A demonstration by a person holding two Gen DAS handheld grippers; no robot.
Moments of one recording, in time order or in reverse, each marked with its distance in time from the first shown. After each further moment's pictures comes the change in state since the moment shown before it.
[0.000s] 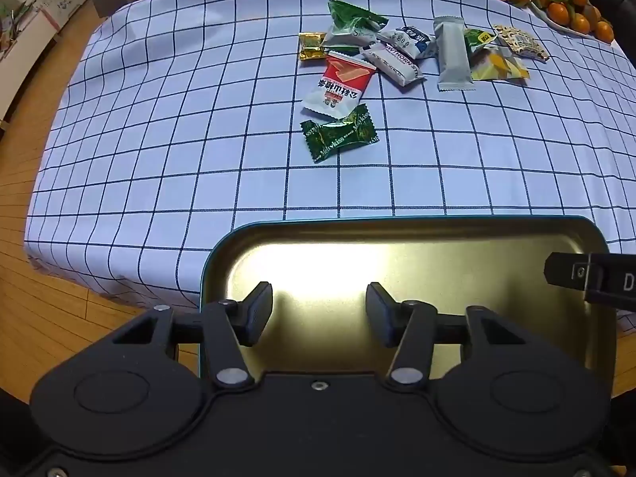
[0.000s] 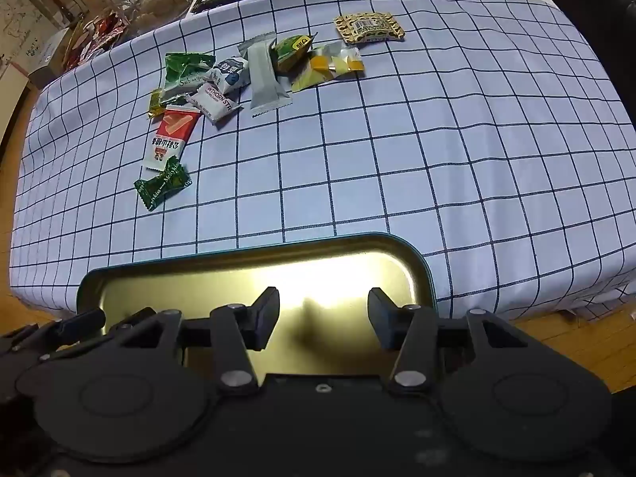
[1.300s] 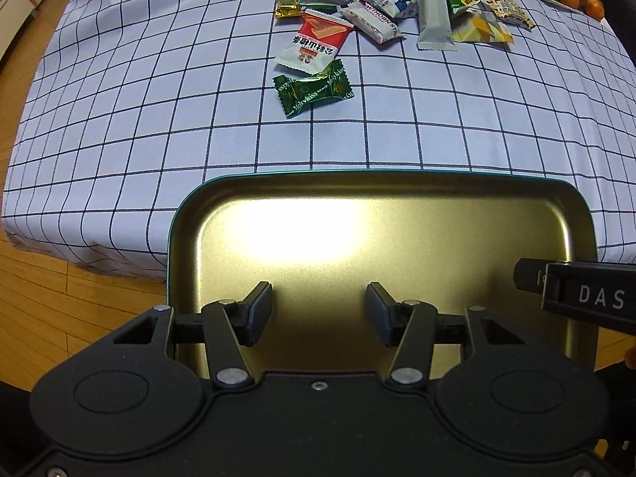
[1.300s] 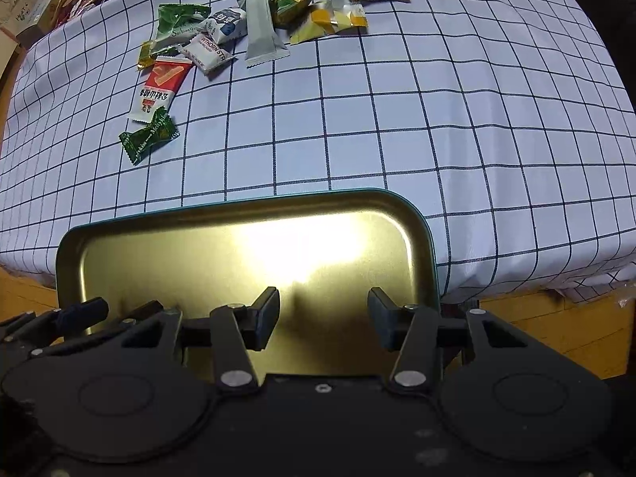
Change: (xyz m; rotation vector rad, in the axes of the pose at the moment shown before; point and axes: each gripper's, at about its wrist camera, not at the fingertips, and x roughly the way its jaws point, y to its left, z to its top) left arm 0.005 -0.002 -0.004 0.011 0.104 -0.072; right arm 0.009 0.005 0.002 -0.042 0.125 -0.034
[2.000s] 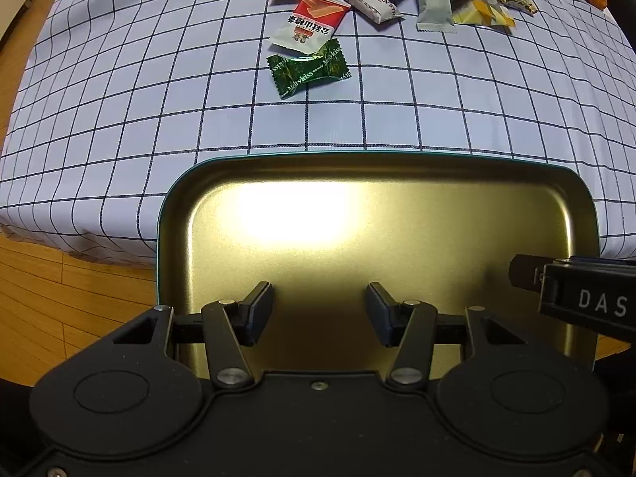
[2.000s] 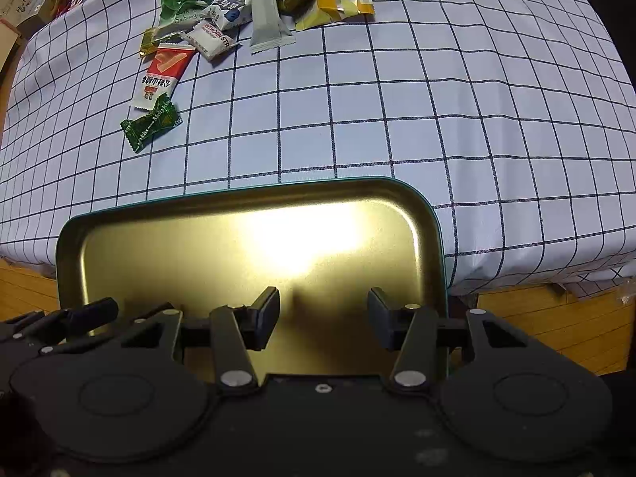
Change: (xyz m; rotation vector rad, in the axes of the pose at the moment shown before) left arm 0.009 -0.002 0.002 -0.001 0.050 -0.008; right arm 0.008 0.003 0.003 -0.018 0.026 0.010
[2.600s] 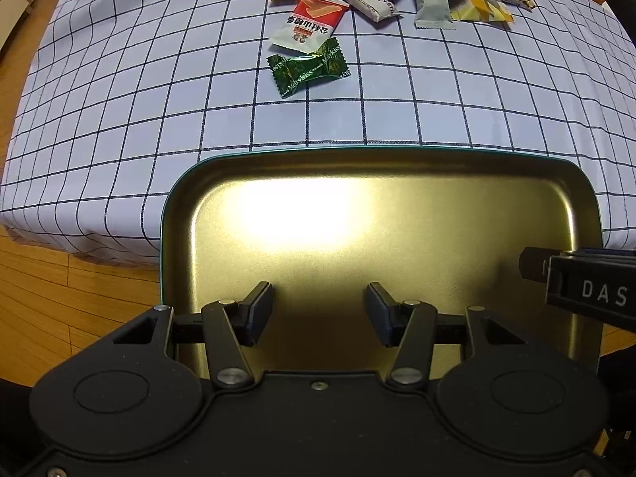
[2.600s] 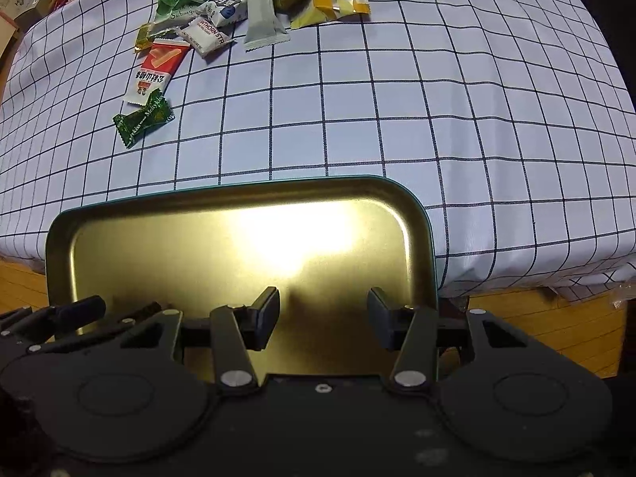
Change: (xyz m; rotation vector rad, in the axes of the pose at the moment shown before) left arm -0.001 -0.003 -0.007 0.012 -0.011 0.021; right arm 0.001 0.002 -0.004 -0.010 -0.018 -0.031
